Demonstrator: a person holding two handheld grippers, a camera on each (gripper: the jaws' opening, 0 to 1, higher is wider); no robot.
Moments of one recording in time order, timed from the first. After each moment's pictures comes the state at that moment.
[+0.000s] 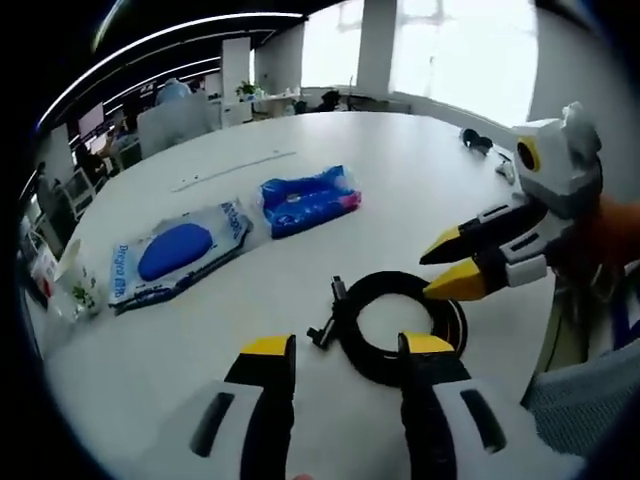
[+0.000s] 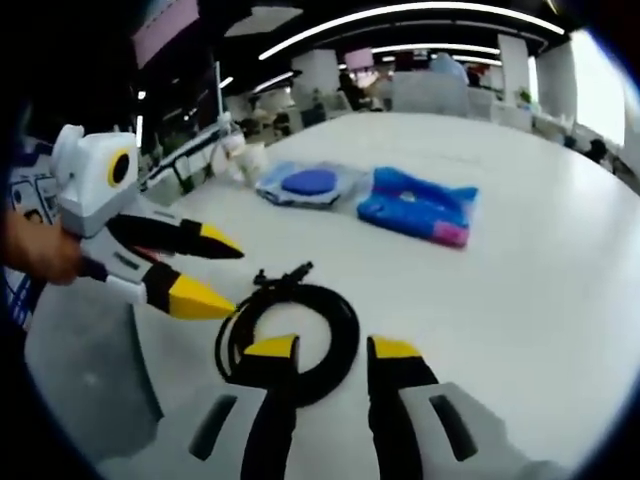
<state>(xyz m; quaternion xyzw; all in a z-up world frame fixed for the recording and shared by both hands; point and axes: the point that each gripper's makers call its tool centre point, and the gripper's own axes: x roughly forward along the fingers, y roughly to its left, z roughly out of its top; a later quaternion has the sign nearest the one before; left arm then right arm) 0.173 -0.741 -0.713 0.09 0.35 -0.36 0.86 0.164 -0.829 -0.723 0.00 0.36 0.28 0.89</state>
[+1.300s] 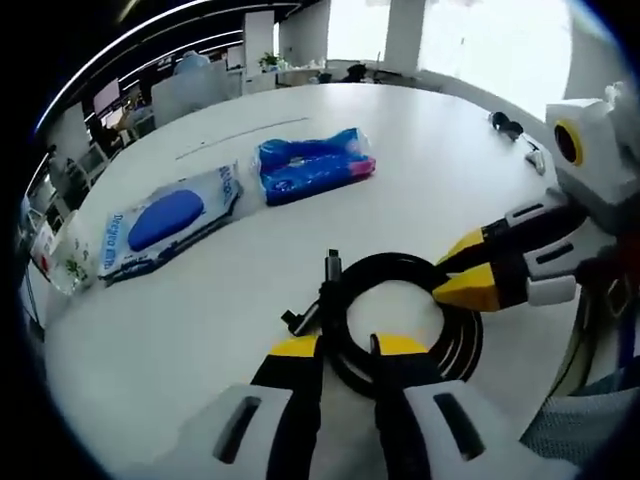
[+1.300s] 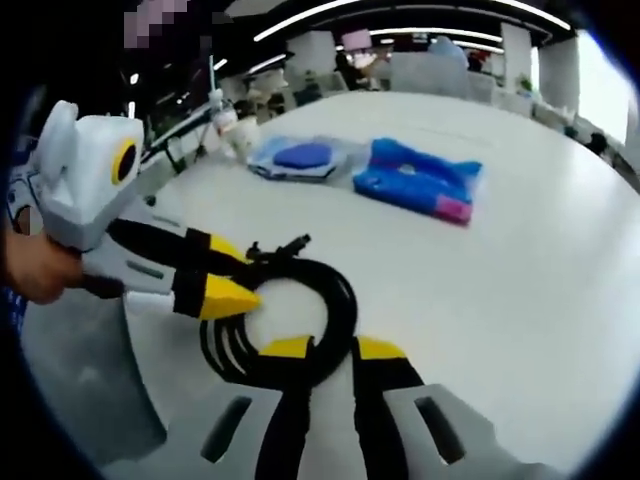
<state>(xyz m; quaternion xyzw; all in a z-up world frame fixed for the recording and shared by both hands) 0.176 -0.755 -0.743 0.11 0.40 -0.30 0.86 0.161 -0.829 -0.743 -0.02 0.40 0.26 0.88</state>
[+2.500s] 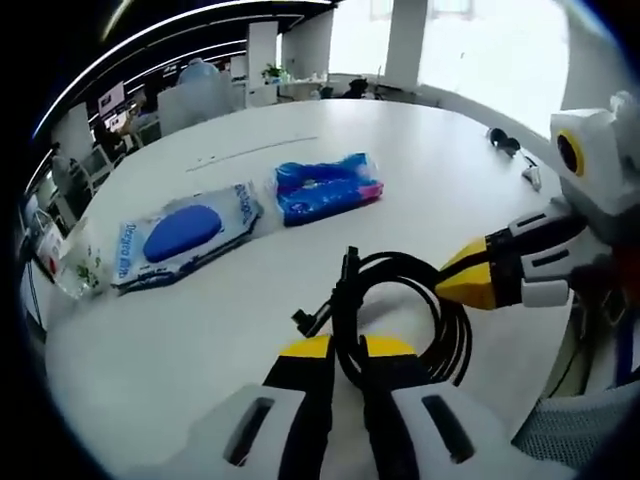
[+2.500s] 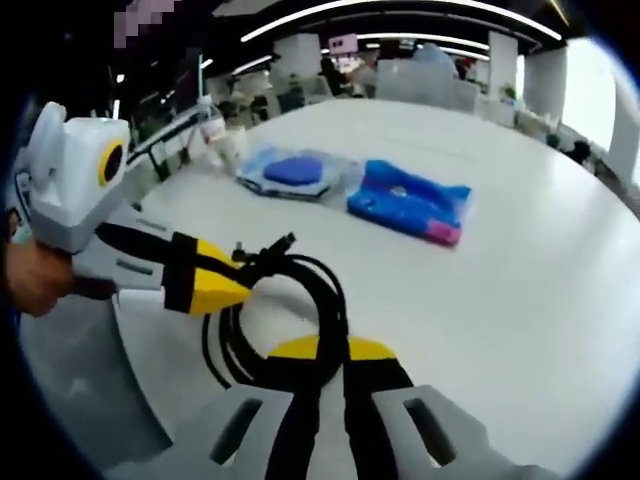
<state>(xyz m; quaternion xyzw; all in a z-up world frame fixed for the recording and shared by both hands) 0.184 -0.737 -0.715 0.08 0.37 -0.30 0.87 0.170 -0.820 -0.719 -0.03 0.38 0.23 0.89</state>
